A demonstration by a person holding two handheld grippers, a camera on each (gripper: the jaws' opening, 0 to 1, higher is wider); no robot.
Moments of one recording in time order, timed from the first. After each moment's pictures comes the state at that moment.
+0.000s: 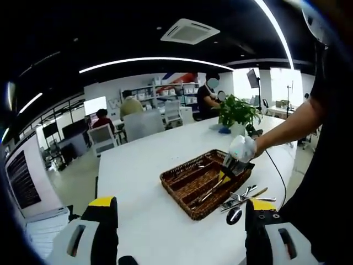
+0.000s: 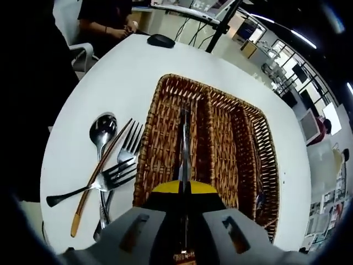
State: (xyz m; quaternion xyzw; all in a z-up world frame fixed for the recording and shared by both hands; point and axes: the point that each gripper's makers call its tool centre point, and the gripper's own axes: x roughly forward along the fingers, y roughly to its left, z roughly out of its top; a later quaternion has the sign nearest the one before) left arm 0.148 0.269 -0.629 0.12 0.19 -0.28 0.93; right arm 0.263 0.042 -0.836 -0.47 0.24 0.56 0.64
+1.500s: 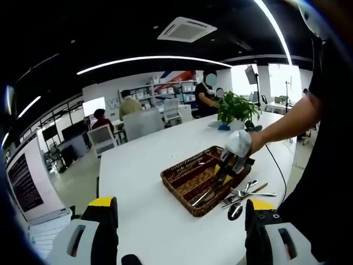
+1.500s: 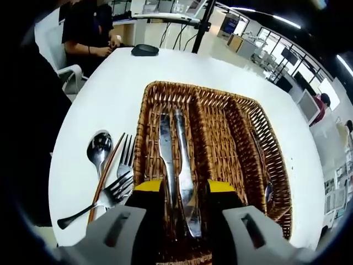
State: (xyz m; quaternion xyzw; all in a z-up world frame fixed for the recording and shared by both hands) left arm 0.148 0.272 -0.629 0.13 0.19 -0.28 0.93; right arm 0.271 0.045 -0.820 -0.38 0.27 0.54 0.70
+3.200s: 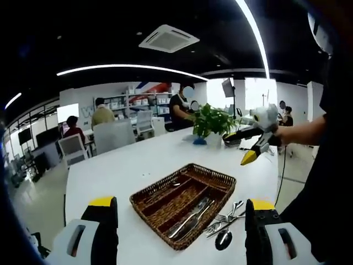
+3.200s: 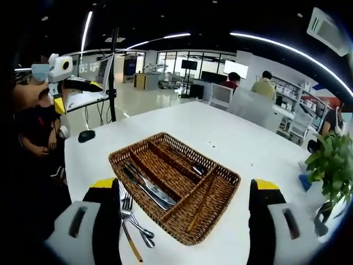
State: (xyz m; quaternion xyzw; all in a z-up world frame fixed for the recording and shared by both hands) left arm 0.198 0.180 -0.631 0.09 0.15 -0.39 0.90; right arm 0.242 -0.087 -0.672 -0.14 0.21 0.30 0.92
